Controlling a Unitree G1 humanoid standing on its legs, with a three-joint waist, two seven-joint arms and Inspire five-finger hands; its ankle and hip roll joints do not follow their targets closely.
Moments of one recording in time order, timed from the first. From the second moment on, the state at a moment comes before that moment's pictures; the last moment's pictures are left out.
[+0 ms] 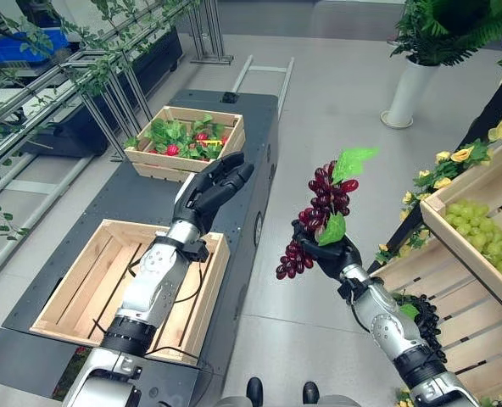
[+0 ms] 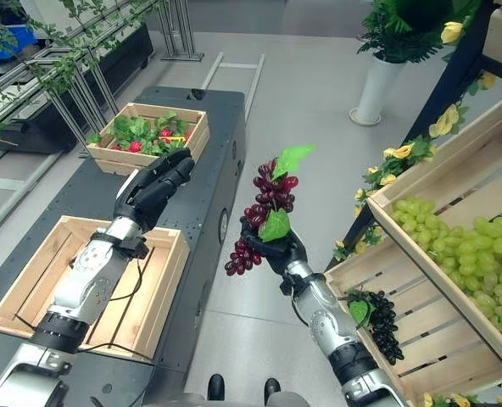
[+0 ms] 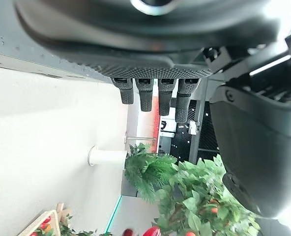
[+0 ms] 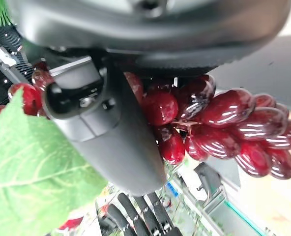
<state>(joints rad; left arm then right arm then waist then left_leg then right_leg) -0.29 0.48 -0.16 0.19 -0.61 -0.03 -0.07 -0.18 -0.31 0.30 0.32 0.87 -0.04 0.14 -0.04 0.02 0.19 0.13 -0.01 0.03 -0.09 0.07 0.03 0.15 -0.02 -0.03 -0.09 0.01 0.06</state>
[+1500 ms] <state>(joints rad) -0.09 0.38 -0.43 0.41 -0.53 -0.10 0.05 -0.03 -0.23 0.28 0.51 0.84 -0.15 0.03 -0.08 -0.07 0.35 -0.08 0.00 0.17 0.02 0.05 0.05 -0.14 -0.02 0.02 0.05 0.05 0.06</state>
